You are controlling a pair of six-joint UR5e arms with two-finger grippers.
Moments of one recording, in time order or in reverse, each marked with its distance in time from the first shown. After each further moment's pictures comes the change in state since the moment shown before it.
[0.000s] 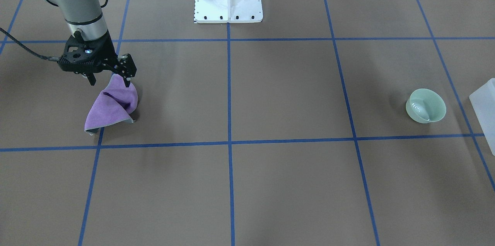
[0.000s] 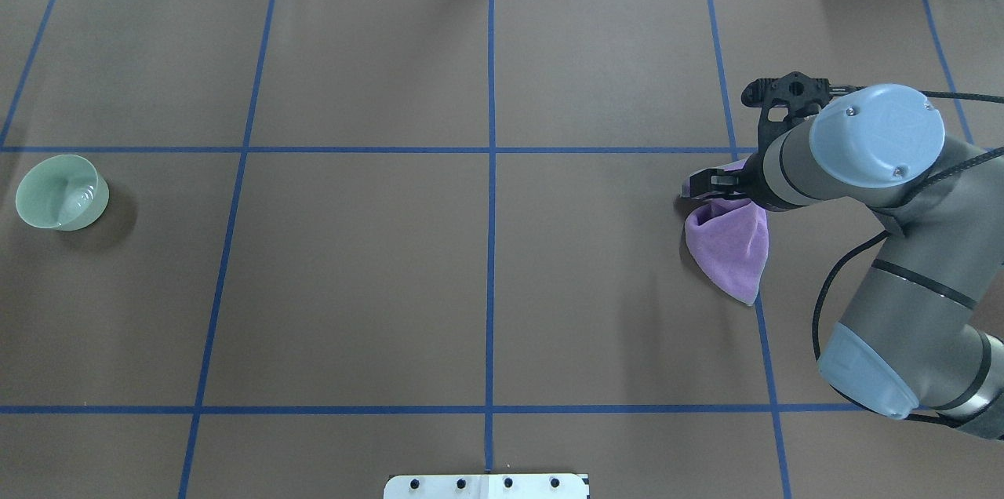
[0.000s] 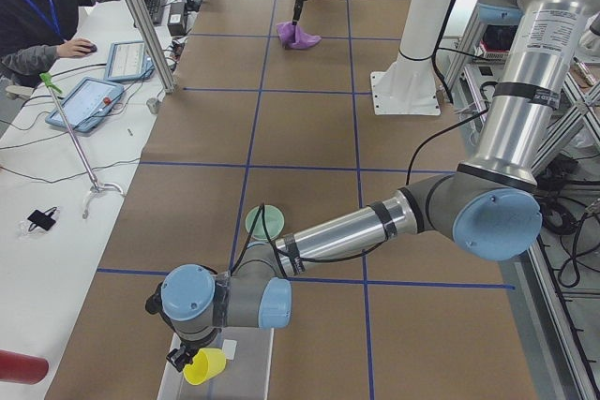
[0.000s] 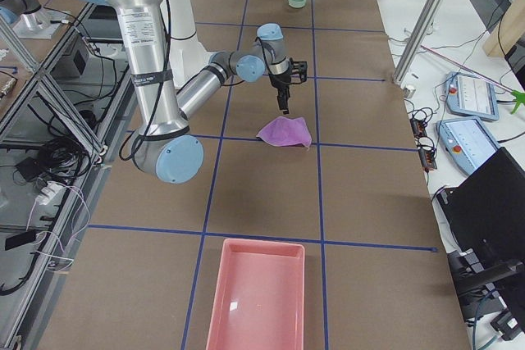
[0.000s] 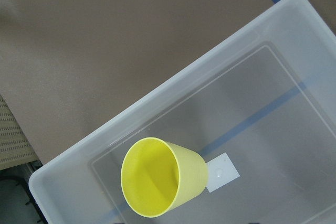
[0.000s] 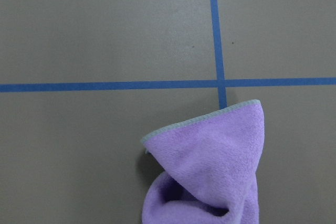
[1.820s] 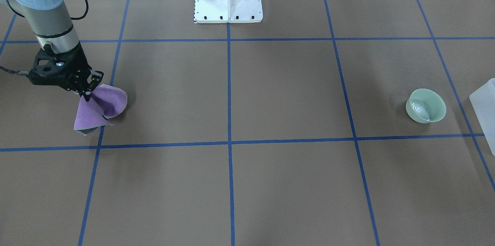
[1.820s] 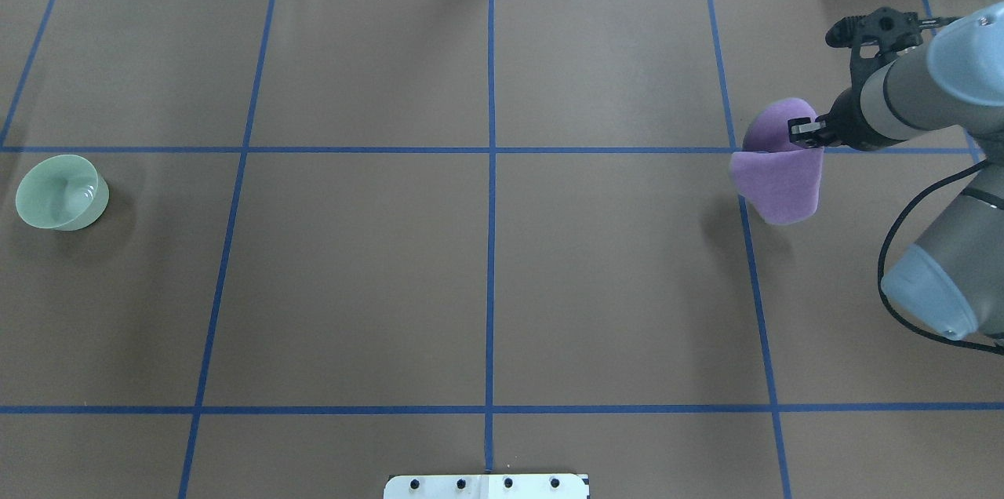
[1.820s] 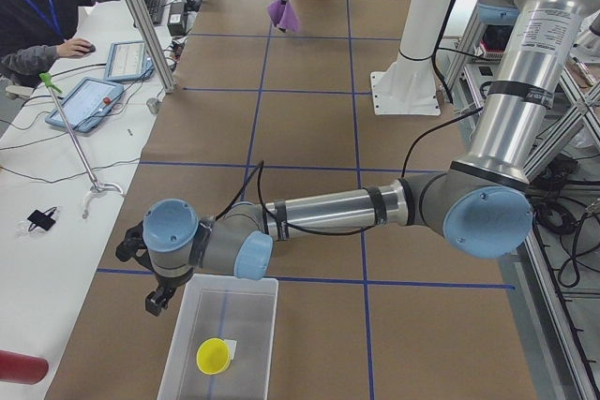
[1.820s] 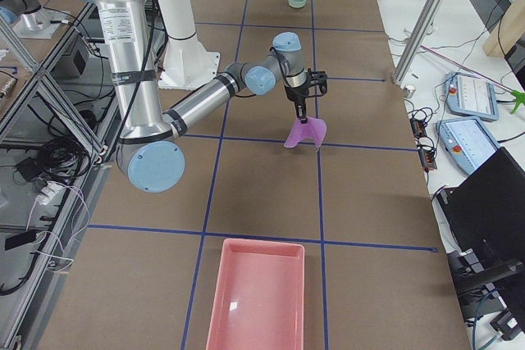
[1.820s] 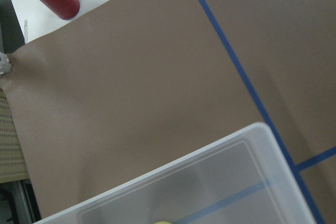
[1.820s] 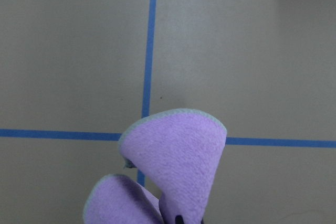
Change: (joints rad) left arm 0.074 -0.021 -0.228 0.012 -0.072 -0.487; right arm 0.243 -0.060 -0.043 0.062 0.116 -0.259
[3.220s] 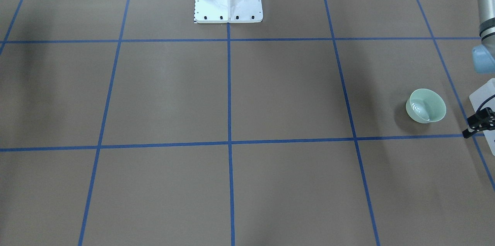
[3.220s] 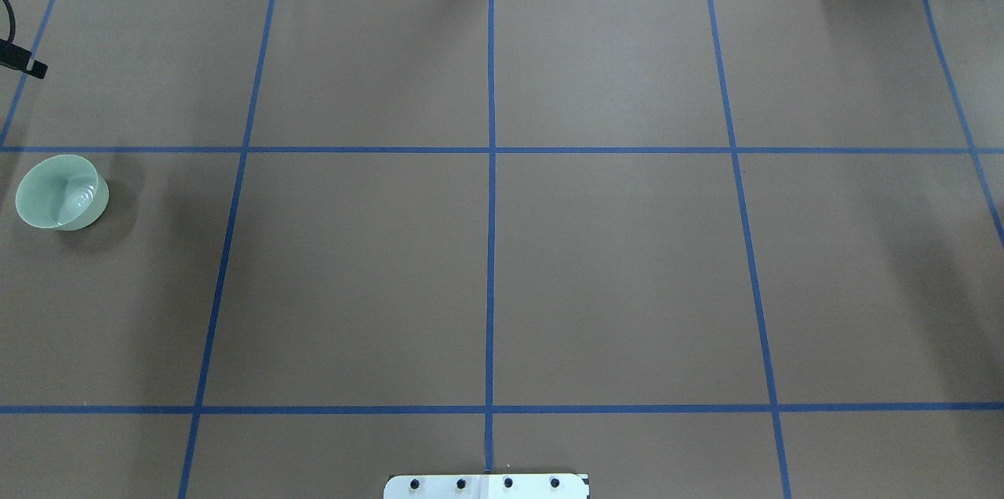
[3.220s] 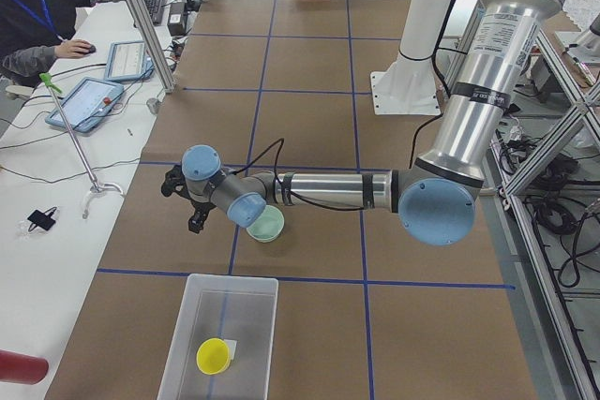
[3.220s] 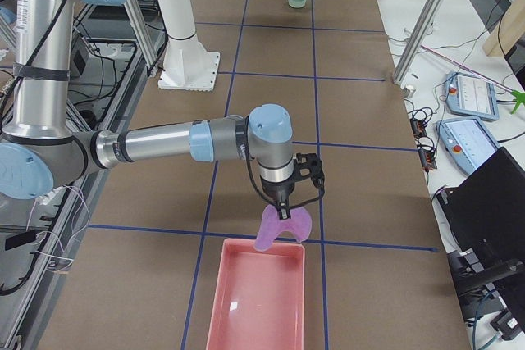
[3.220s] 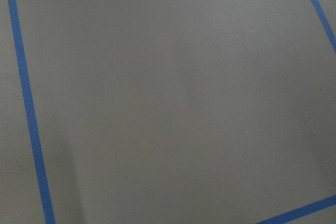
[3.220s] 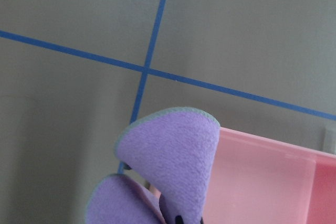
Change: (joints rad) left arm 0.324 0.000 -0.050 -0.239 0.020 -0.498; right arm 0.755 -0.319 -0.143 -0.104 0.319 -1.073
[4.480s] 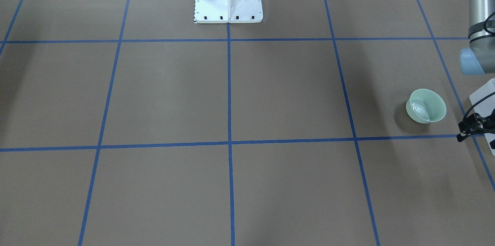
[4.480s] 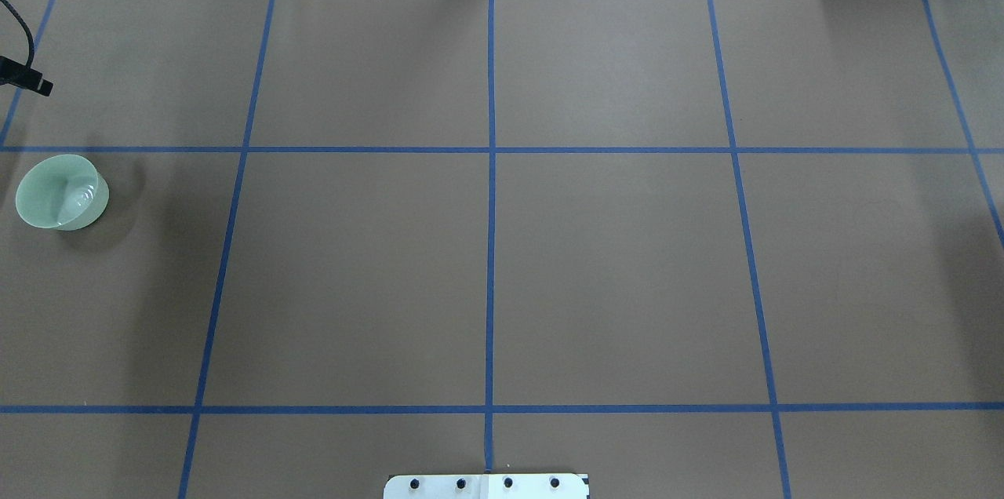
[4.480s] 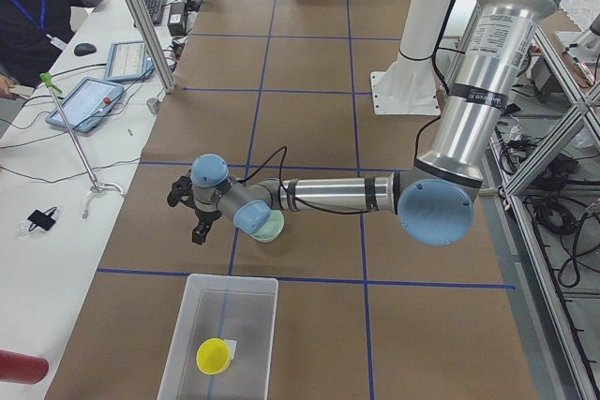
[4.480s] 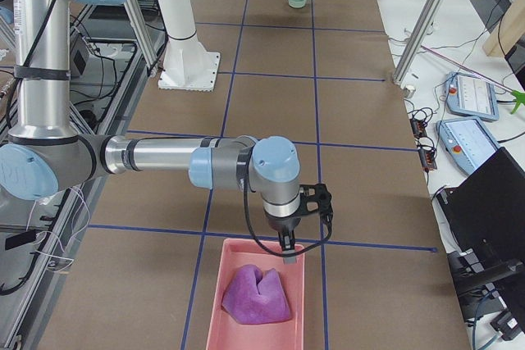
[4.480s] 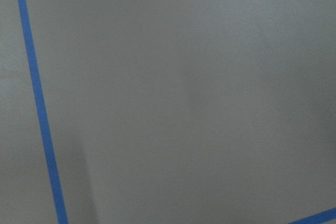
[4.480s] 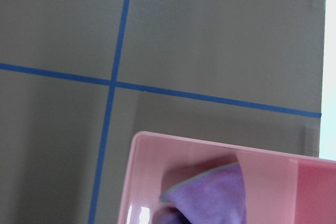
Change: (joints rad) left arm 0.052 0.028 0.059 -0.084 0.116 -0.008; right arm 0.038 0.084 -0.081 0.006 0.021 0.072
